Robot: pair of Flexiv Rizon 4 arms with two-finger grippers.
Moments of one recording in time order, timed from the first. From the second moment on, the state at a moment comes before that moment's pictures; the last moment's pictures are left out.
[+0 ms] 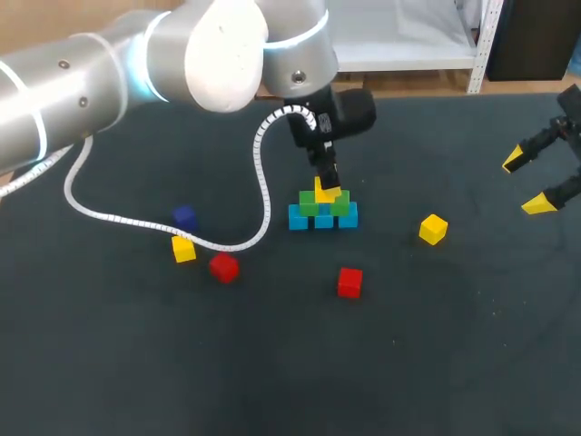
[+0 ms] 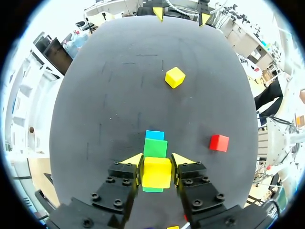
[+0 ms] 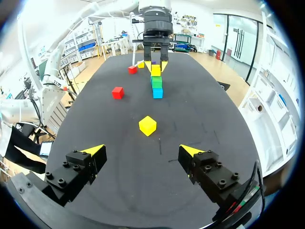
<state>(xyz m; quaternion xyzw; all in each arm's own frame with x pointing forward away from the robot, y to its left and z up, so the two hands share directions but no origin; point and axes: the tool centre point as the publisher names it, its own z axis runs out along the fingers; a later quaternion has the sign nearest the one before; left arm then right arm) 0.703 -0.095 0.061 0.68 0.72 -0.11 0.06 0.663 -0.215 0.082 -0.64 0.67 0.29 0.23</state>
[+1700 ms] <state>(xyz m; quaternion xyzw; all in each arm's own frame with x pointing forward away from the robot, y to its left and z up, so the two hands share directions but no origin) 0.701 -0.082 0.061 0.67 0.73 -0.11 0.05 0.663 -0.215 0.082 -0.64 0.67 0.29 0.23</state>
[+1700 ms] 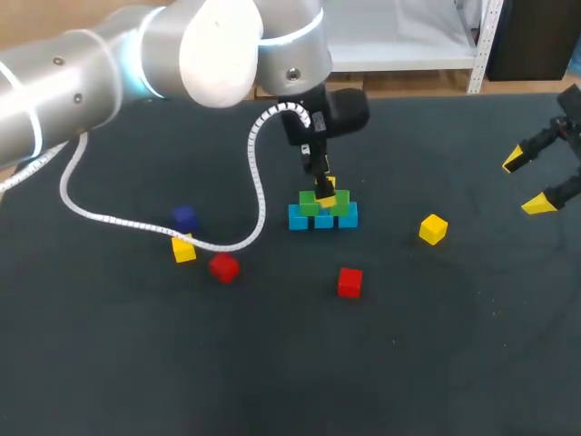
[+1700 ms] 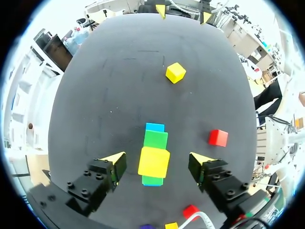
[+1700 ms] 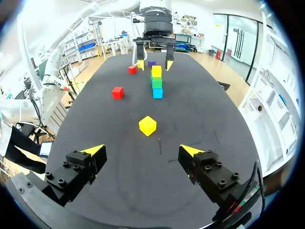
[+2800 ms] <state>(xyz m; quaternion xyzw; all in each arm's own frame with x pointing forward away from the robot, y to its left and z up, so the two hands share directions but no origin) 0.689 -0.073 0.059 0.67 0.74 -0.11 0.05 0.663 -0.215 0.082 -0.64 0.67 0.29 0.23</state>
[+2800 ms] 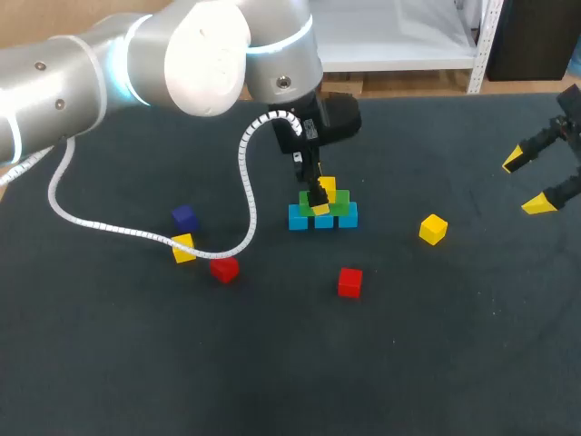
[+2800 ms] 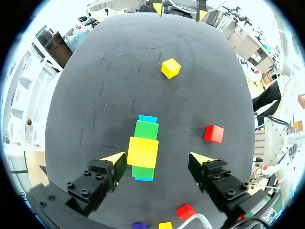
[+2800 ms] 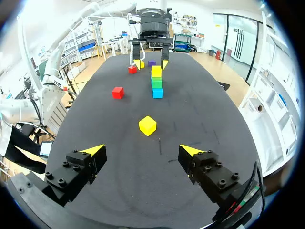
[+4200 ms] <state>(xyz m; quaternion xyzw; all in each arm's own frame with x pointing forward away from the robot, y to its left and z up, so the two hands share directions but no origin) 0.619 0.137 0.082 0.64 0.76 -0.10 0.05 0.663 -0.215 0.082 -0.64 0.67 0.29 0.23</state>
